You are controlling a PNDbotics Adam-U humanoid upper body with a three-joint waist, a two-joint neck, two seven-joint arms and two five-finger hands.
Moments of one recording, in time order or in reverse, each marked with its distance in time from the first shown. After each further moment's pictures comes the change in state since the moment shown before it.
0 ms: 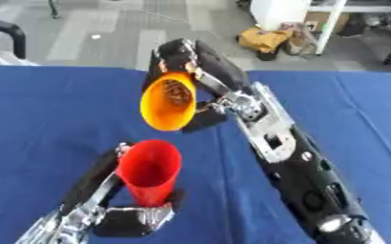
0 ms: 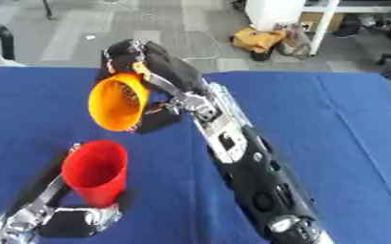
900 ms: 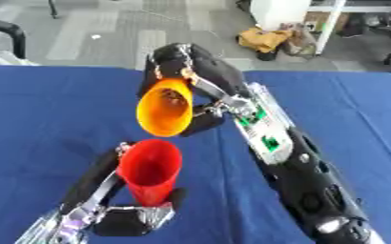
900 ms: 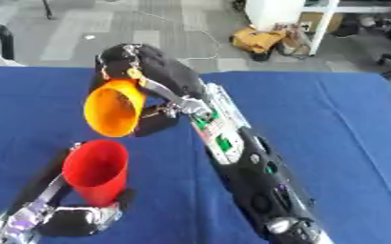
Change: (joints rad) left arm -0.005 0.000 0.000 0.003 0.000 0.004 -0.006; right arm 0.000 0.000 0.016 -0.006 0.054 -0.033 -0.028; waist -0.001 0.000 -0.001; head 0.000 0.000
